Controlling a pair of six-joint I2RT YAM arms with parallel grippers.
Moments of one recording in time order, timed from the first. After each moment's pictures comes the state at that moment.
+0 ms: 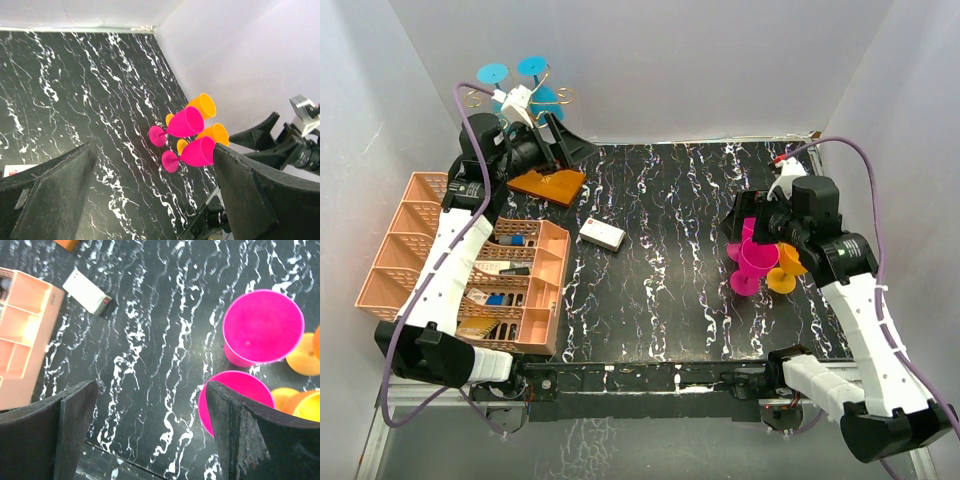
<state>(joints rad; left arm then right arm) -0.19 1.35 1.42 -0.28 0.61 -0.60 0.21 0.98 1.21 -0.82 -0.21 0.22</state>
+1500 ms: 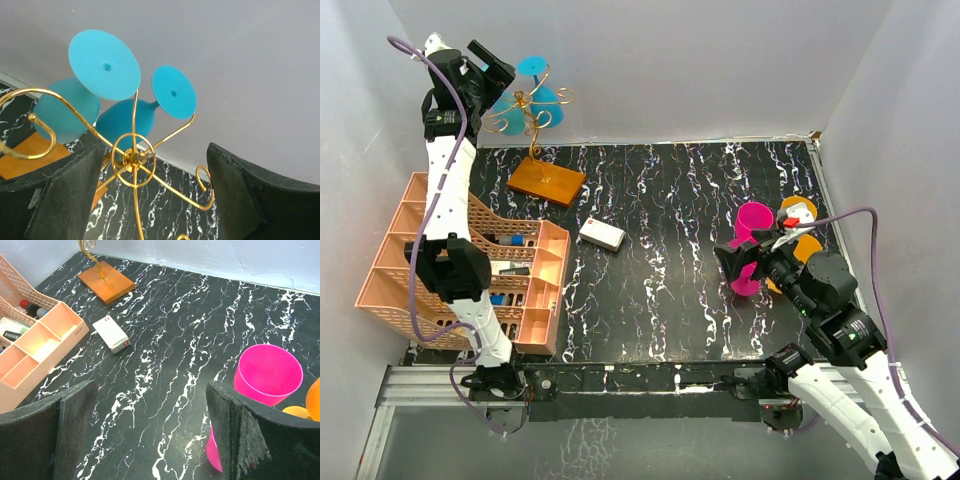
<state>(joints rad) 0.06 1.90 2.16 -0.47 0.03 -0.69 0.50 0.48 0.77 -0.39 0.00 0.13</state>
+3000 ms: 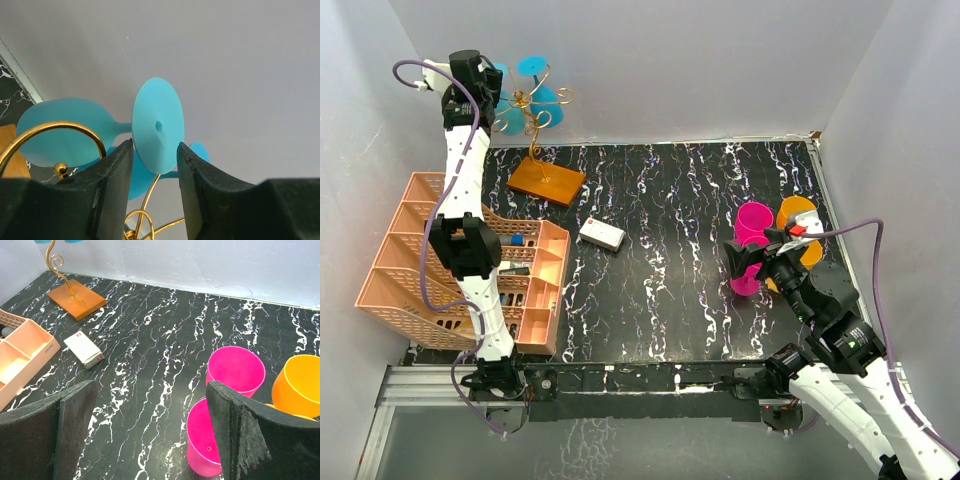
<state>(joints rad) 0.05 2.17 2.41 -0.52 -0.30 -1.15 0.55 0.41 0.70 -0.33 0.18 0.09</state>
